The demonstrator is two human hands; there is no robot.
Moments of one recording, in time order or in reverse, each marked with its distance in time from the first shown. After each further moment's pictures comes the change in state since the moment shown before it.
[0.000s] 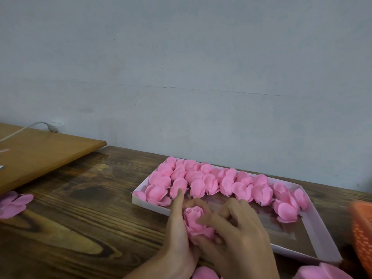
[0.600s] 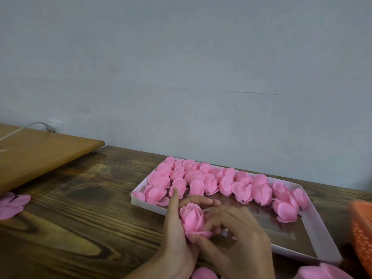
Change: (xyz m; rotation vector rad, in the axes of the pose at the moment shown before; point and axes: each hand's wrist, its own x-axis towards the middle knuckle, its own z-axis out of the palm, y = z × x) left_hand 0.008 0.000 -0.005 0.095 0.041 0.201; right_hand -0.007 0.004 0.007 0.138 0.050 0.157
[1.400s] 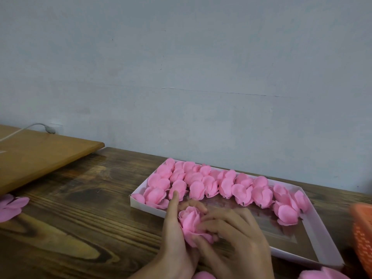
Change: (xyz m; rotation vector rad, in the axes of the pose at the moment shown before) left_hand -0.004 0.005 0.003 -0.156 0.033 -0.182; right_hand 0.004 -0.006 -0.001 -0.004 0.054 -0.133
